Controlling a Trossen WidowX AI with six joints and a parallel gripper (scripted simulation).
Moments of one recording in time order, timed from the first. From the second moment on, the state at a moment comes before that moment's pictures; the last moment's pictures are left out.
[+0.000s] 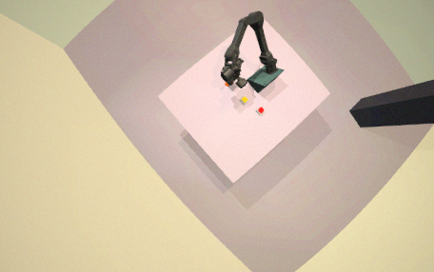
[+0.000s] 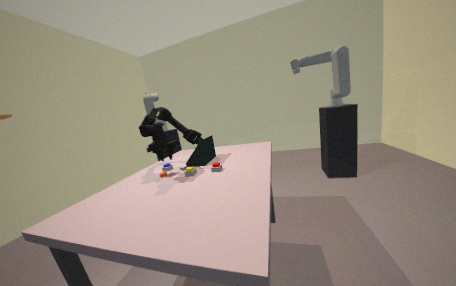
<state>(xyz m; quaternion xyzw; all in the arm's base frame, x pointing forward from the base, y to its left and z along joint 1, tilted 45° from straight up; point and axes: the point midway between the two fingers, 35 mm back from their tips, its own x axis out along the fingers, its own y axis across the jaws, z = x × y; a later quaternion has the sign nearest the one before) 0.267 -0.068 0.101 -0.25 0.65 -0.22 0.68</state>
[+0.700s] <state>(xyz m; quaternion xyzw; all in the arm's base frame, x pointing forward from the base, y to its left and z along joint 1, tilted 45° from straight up) 0.243 0.185 -0.093 -0.28 0.65 -0.24 0.66</state>
